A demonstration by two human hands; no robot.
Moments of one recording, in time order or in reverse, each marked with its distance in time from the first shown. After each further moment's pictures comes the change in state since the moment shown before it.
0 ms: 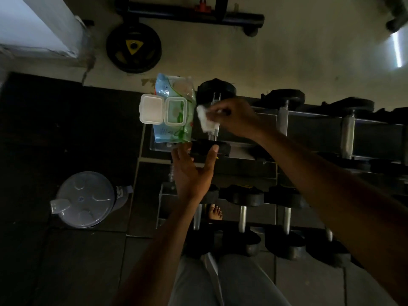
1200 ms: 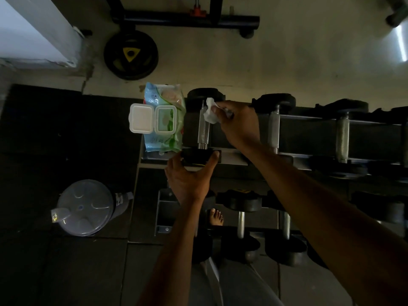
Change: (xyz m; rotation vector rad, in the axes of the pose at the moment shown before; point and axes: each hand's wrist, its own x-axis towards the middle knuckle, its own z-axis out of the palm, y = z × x) left_hand 0.000 0.012 0.027 0.117 0.168 -0.088; right_hand -0.011 0.031 0.014 -0.046 0.572 0.065
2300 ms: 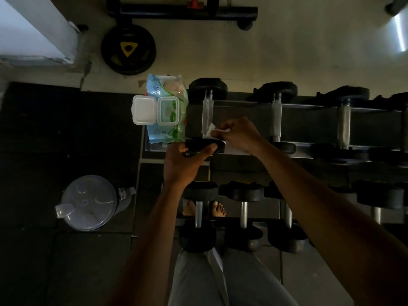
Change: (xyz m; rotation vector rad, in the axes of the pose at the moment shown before) left_hand 0.036 0.002 -0.043 -0.062 -0.509 -0.026; right_hand -0.033 0.006 -0.004 0.108 -0.525 0.333
